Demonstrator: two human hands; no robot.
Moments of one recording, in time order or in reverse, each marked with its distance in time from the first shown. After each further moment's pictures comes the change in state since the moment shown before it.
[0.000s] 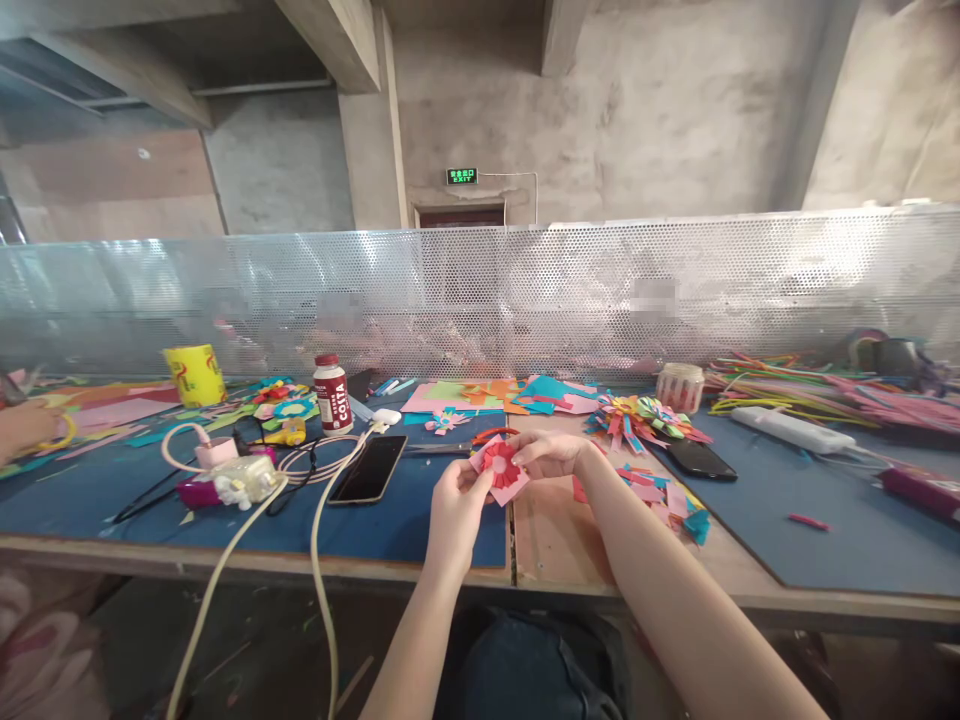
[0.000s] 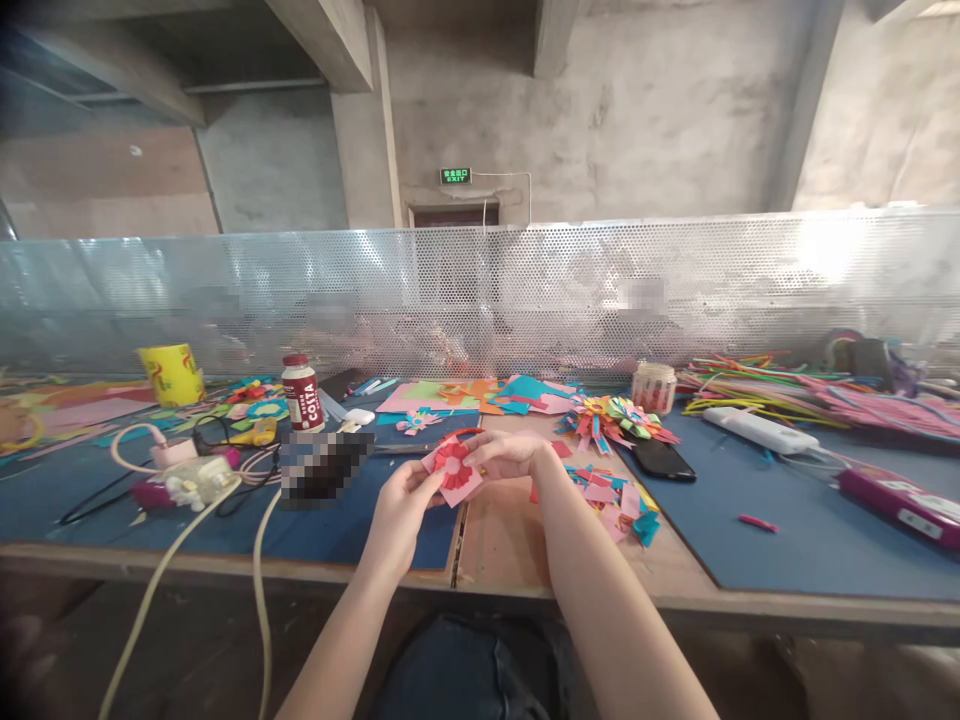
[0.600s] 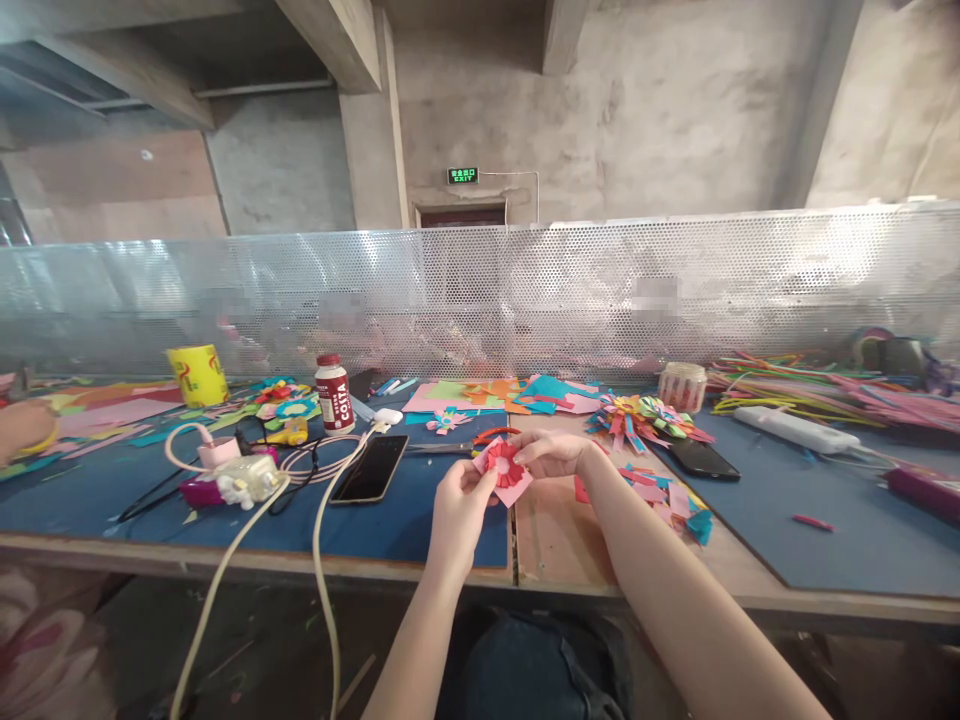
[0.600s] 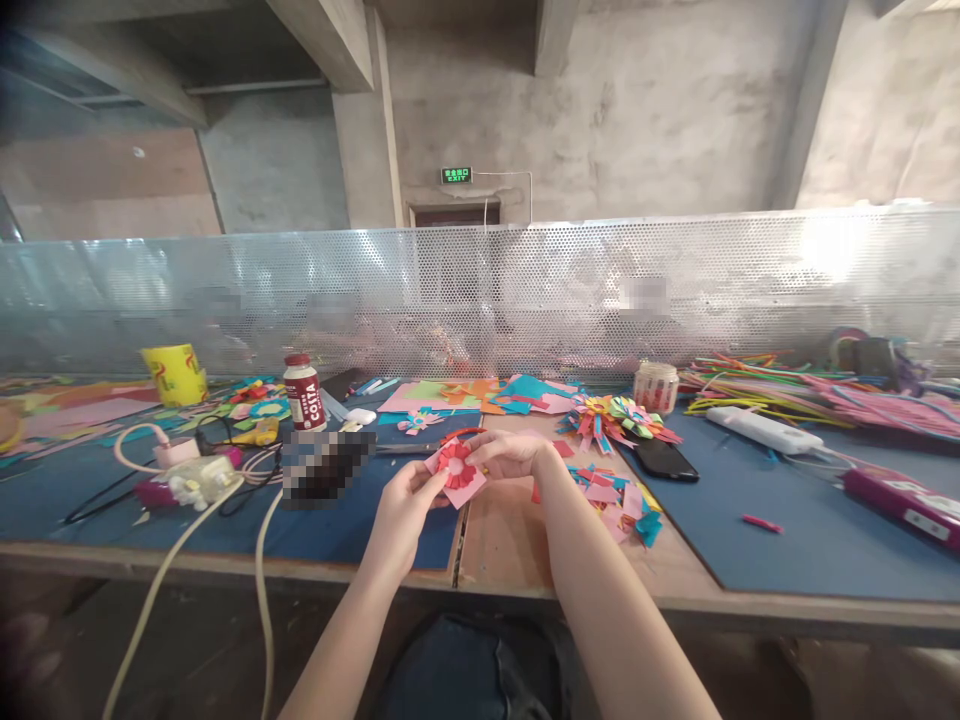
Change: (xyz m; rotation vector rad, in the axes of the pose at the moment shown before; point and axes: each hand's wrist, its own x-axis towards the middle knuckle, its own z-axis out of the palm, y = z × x) left_hand 0.001 -0.005 -0.003 0.036 -0.049 0.020; right_hand -0.001 0.000 0.000 0.007 0.025 0.008
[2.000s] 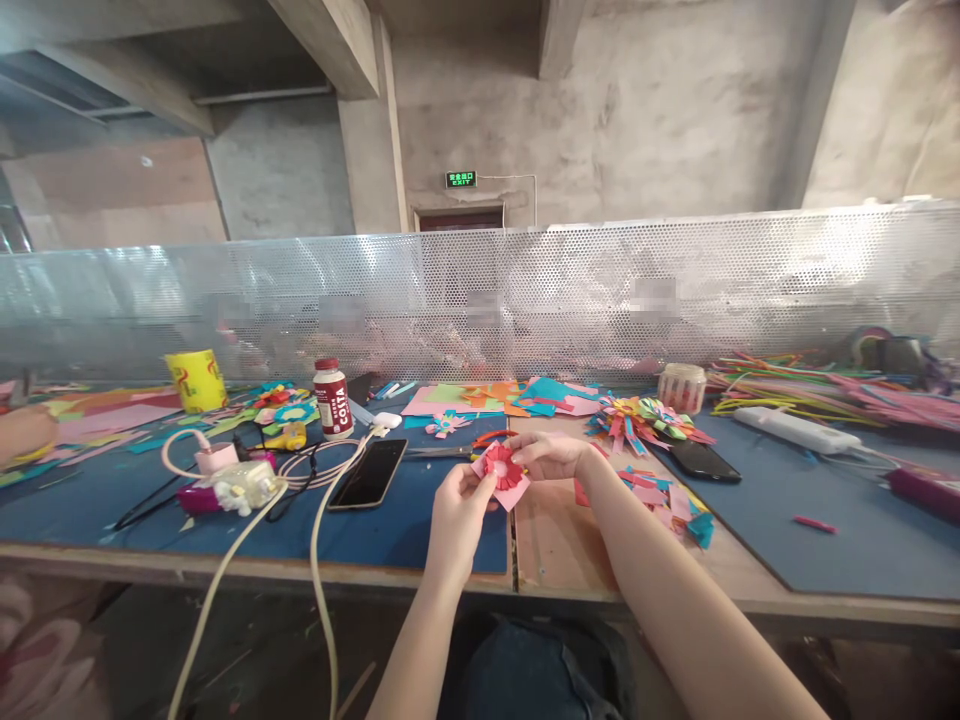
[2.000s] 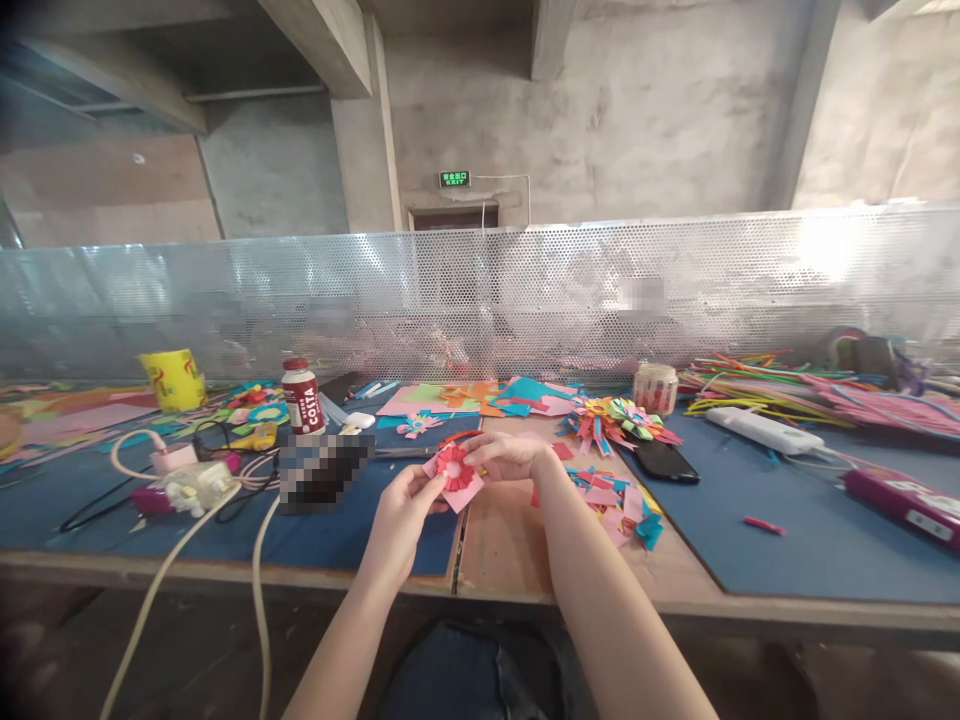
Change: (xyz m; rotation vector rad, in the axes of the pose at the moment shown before) left_hand -0.001 0.002 0.001 -0.002 0.007 0.007; right_hand 0.003 0.004 -0.005 0.000 0.037 -0.036
